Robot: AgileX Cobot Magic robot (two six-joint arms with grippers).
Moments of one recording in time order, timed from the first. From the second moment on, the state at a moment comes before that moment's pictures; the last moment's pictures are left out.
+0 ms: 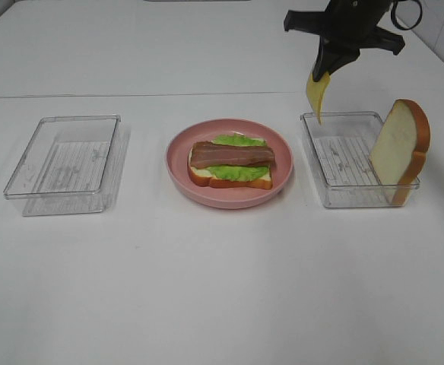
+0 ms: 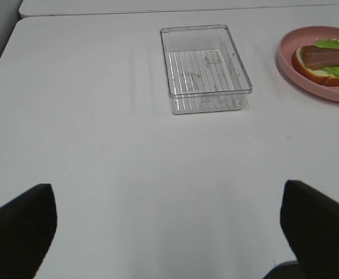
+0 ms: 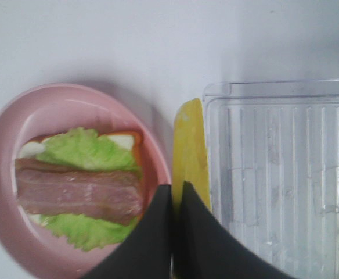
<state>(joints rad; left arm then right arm) 0.01 -0.01 -0.51 -0.07 1.08 0.03 0.19 2.22 -2.08 0.21 1.23 0.16</state>
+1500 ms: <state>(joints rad) 0.01 -0.01 -0.51 -0.07 1.08 0.03 0.29 2.25 -1.66 0.83 0.84 -0.30</state>
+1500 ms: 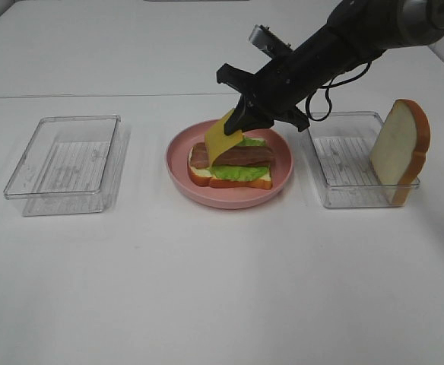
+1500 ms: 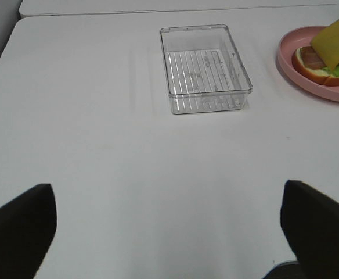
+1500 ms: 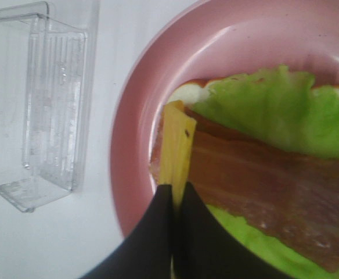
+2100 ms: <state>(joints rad) 0.01 -0.01 -0.51 -0.07 1.08 0.03 0.29 2.25 -1.66 0.73 0.84 -0.28</state>
